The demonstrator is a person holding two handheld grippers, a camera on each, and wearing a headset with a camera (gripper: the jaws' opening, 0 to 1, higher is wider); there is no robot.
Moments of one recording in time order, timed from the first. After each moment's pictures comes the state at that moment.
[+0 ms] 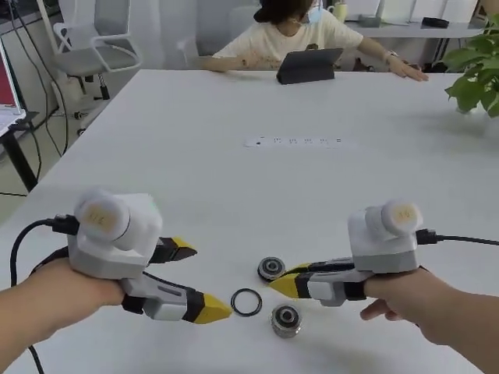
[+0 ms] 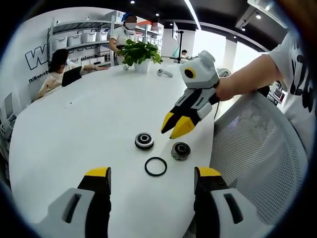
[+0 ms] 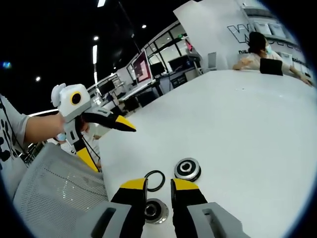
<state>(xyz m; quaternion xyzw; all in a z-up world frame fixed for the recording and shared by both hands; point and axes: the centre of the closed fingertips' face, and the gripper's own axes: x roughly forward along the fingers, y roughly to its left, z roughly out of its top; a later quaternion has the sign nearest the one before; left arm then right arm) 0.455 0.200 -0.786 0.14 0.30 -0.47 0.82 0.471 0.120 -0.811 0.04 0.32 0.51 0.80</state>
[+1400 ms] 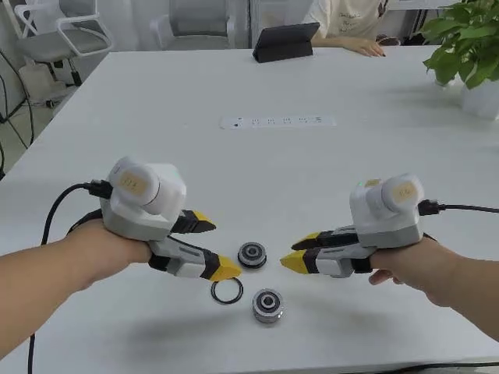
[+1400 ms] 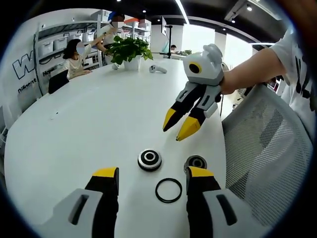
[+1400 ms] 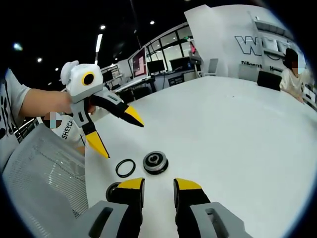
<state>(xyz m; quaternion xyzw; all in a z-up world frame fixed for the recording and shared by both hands) 0.498 0.157 -0.805 0.17 0.29 -0.51 0.79 0.499 0.080 -0.828 -0.04 0.30 0.50 0.81</state>
